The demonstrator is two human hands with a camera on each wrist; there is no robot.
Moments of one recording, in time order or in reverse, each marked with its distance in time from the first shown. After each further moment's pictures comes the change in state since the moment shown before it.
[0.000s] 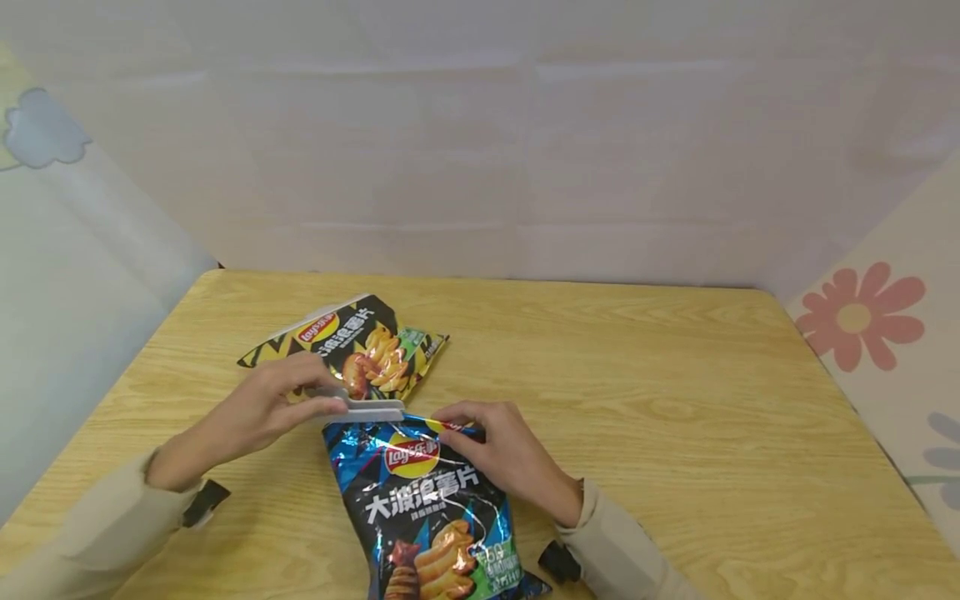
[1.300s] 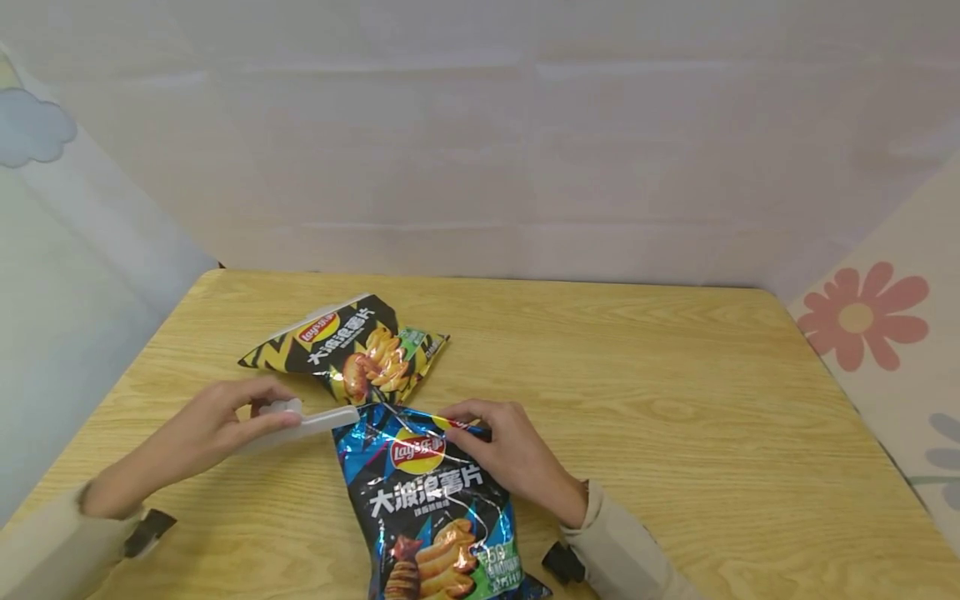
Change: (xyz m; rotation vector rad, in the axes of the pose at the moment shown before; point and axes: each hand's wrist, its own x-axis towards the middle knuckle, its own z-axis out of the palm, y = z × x) left_hand -0.045 -0.011 -0.022 0.081 -0.045 -0.261; right_hand -0.003 0.004 0.000 0.013 0.030 -0.020
